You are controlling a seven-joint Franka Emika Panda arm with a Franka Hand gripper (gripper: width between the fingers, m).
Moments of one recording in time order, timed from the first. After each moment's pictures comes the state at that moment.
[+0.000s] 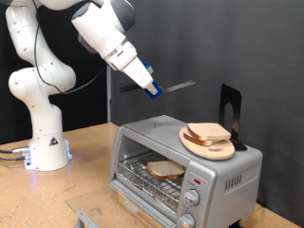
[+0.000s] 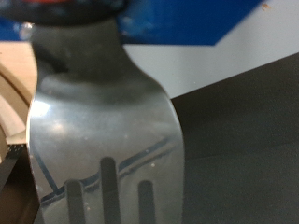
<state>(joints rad) 0.26 -0.52 0.01 -2.64 0.90 2.50 -0.71</state>
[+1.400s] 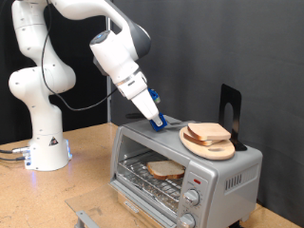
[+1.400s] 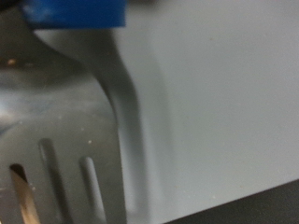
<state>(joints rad) 0.27 -0.31 0.10 -2.66 0.96 2.68 -0.71</state>
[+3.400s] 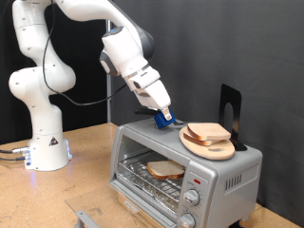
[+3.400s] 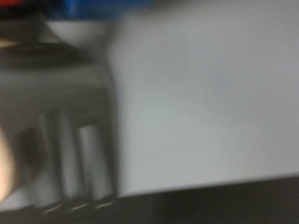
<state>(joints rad) 0.29 -0.32 0.17 -2.66 0.82 2.81 -0.73</state>
